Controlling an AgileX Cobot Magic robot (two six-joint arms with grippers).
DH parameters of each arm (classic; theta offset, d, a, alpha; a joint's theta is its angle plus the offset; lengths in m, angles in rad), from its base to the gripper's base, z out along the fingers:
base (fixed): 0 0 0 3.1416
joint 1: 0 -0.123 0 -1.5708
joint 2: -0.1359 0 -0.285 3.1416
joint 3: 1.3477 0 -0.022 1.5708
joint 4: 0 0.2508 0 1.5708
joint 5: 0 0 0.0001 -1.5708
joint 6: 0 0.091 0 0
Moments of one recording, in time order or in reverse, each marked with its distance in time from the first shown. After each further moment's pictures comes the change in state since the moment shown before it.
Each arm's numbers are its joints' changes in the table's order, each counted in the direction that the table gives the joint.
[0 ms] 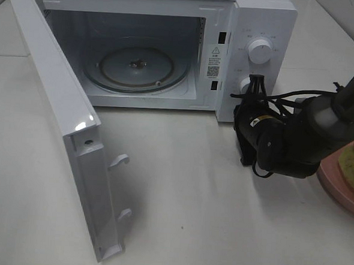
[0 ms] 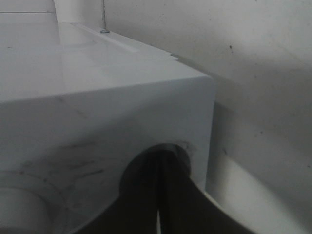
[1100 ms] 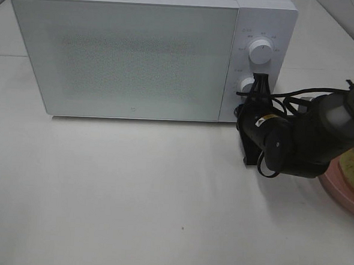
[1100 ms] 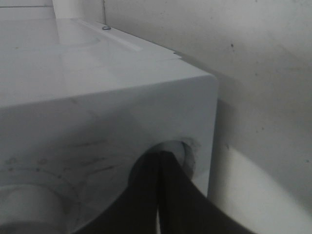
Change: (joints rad) left arm 0.000 0.000 0.000 0.000 0.000 0.000; right arm 0.013 0.029 0.035 -0.046 0.011 0.026
